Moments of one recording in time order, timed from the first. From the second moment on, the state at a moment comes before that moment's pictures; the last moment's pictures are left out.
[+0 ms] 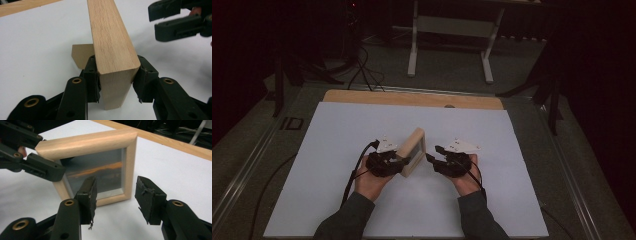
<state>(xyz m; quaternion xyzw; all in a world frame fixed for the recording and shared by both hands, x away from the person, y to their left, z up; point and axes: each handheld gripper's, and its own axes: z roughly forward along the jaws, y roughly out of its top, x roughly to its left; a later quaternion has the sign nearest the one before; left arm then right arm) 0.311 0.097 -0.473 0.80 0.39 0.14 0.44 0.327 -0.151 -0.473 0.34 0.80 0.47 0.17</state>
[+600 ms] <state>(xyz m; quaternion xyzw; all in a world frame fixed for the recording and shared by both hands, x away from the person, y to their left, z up) 0.299 0.105 -0.474 0.80 0.38 0.15 0.44 0.327 -0.160 -0.463 0.34 0.78 0.49 0.18</state>
